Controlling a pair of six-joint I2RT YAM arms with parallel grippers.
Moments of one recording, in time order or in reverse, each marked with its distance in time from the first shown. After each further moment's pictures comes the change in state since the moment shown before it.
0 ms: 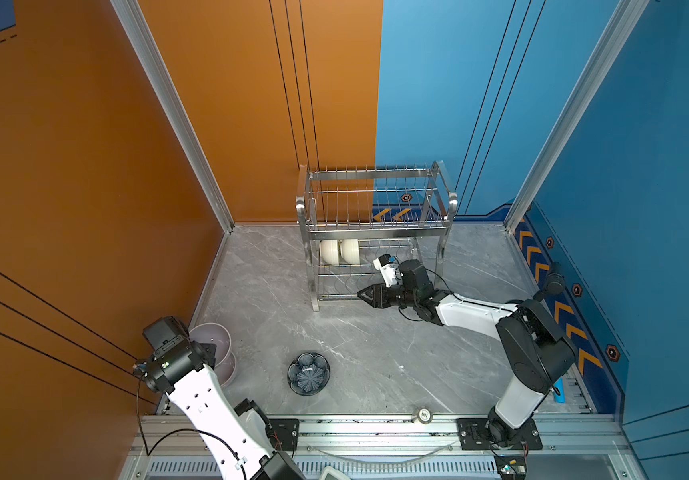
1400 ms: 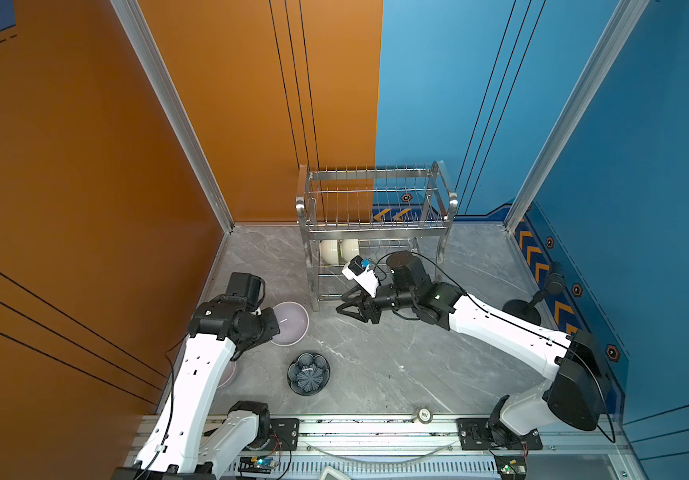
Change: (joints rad) left arm -0.916 0.248 0.142 0.007 0.030 0.308; right arm 0.241 -0.230 0.263 -0.461 -0.072 -0.499
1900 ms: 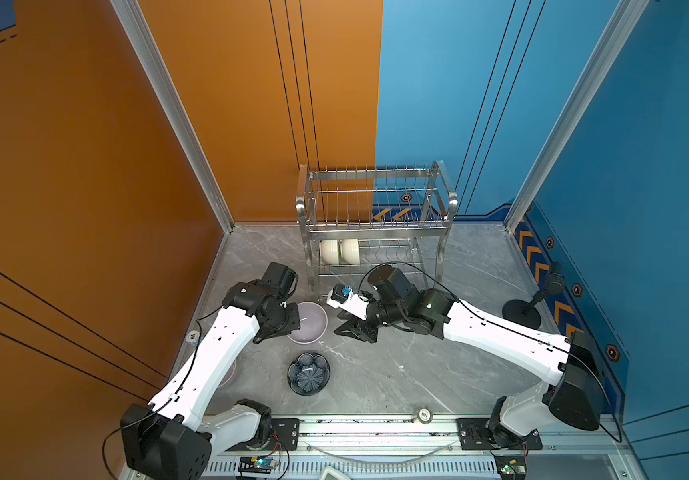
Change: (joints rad) left arm -0.207 0.186 0.055 0.051 -0.065 -0.015; right arm 0.135 0.016 0.056 -0.223 0.179 -0.246
